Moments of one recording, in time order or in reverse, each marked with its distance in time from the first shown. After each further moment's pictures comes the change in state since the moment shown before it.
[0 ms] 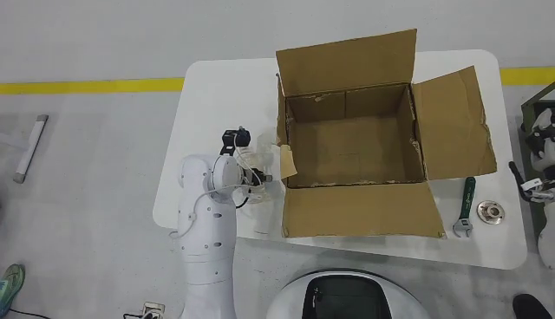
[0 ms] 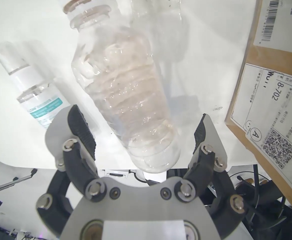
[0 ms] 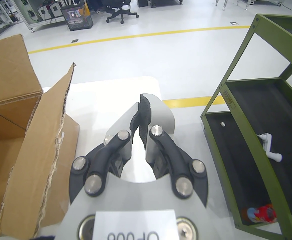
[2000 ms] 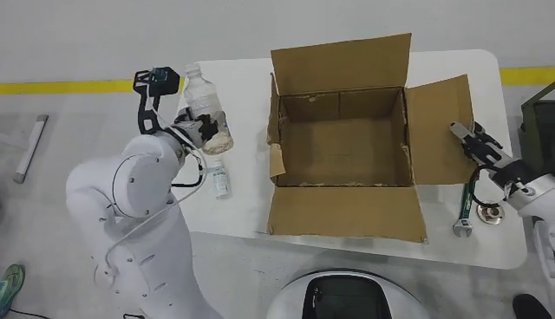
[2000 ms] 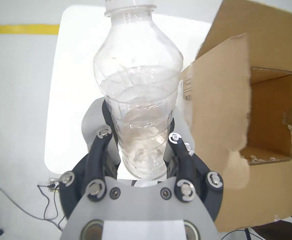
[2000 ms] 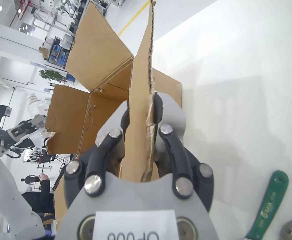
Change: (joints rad) left arm -0.070 0.099 -0.017 -0.619 -0.195 0.160 -0.032; right arm 0.080 0.021 -0.042 0.065 0.809 -0.095 0.314
